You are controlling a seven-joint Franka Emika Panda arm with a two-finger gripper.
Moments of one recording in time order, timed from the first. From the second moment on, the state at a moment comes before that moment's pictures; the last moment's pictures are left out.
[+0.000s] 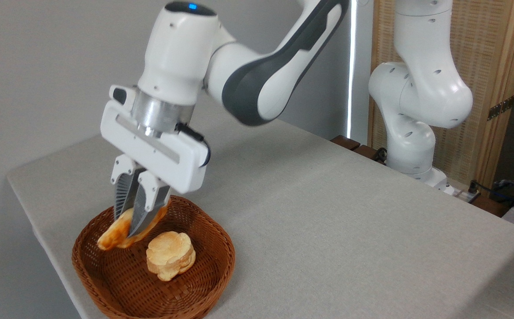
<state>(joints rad) -0.12 0.04 0.02 -2.01 -0.20 2.54 0.53</state>
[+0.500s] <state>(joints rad) -0.13 -0.13 0.06 -2.01 -0.20 2.08 0.56</state>
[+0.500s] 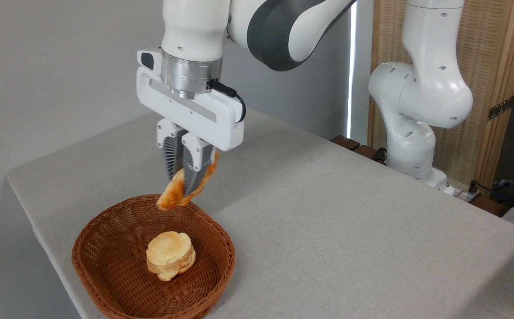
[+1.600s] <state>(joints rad) -0.19 -0.17 0.02 -2.16 -0.14 1.85 0.63</state>
